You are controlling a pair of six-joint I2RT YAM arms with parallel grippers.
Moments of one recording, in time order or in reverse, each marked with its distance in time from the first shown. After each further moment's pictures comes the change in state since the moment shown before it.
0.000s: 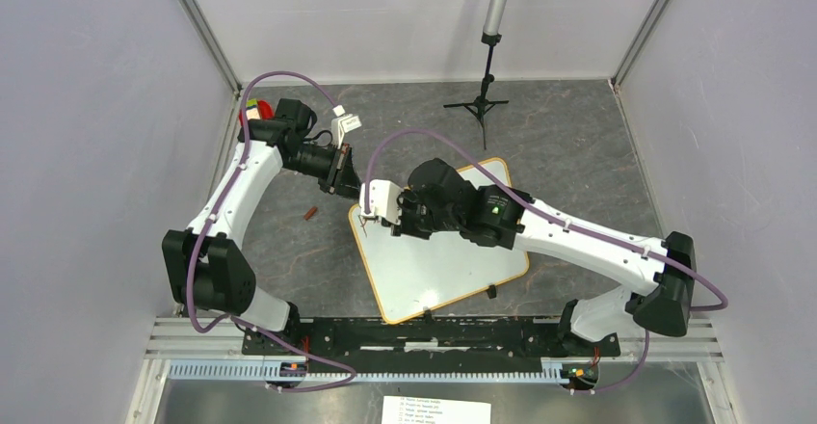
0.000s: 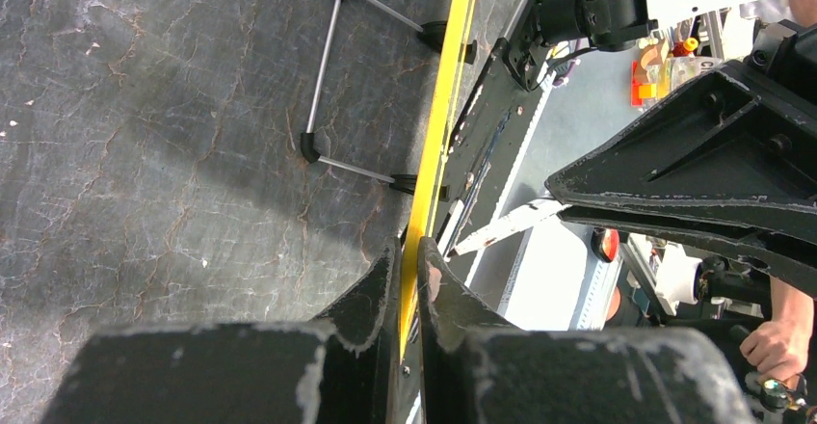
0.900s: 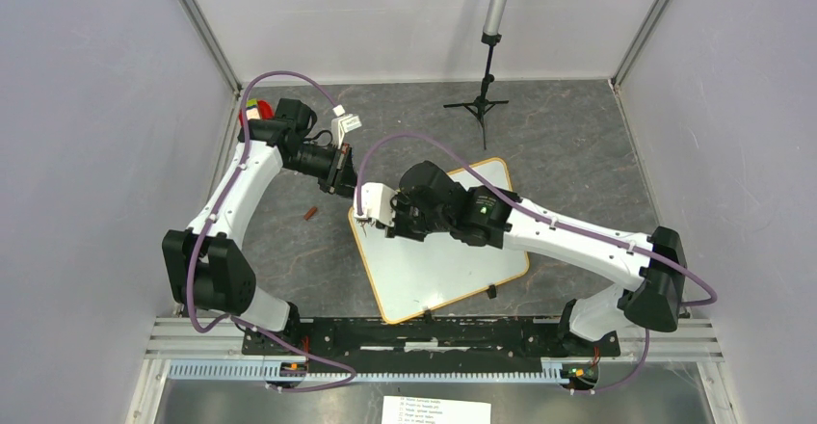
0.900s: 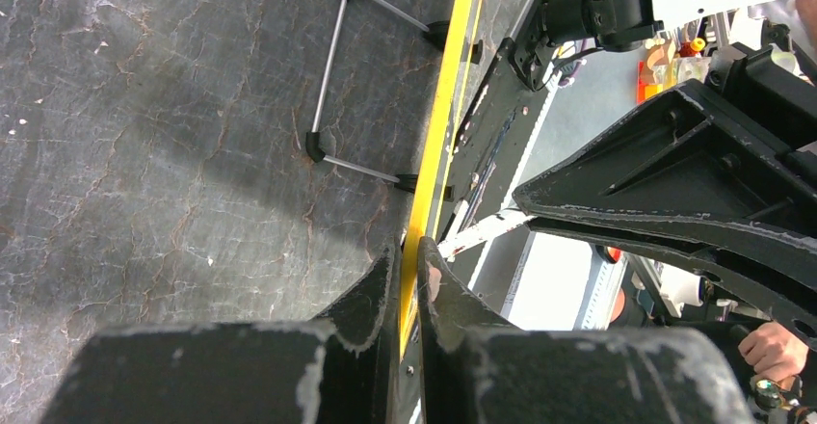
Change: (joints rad) left arm 0.000 0.000 0.000 0.004 -0.010 0.000; right arm 0.001 0.050 0.002 0.015 0.021 0.008
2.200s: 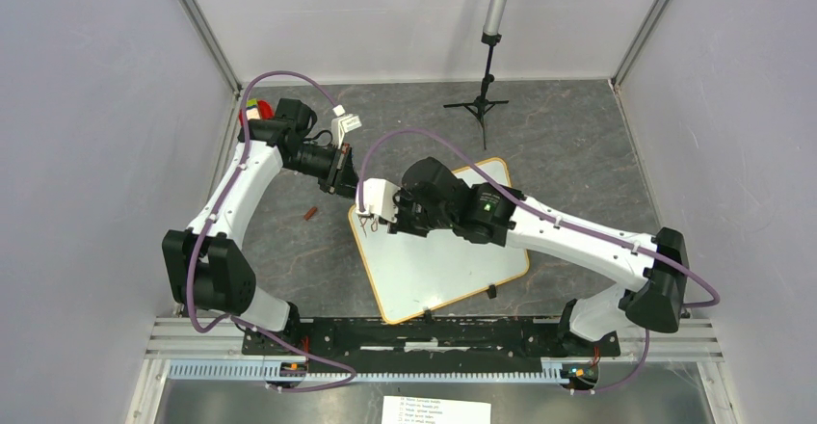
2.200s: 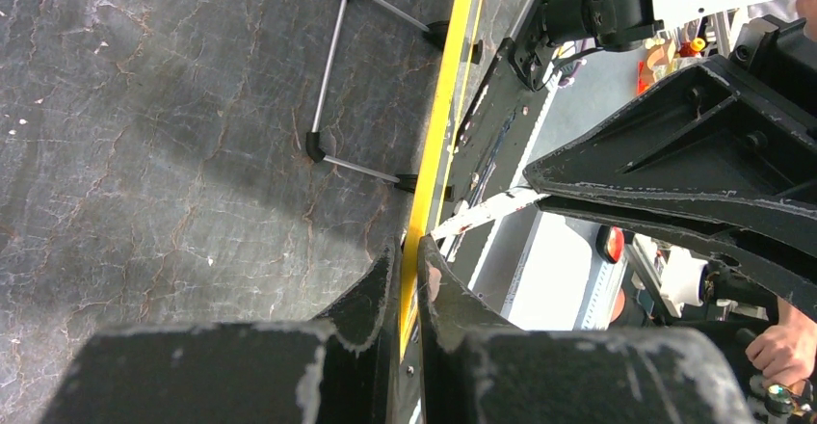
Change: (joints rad) left arm 0.000 0.000 0.000 0.001 0.000 0.000; right arm -0.011 -0.012 0.013 -0.024 0.031 -0.020
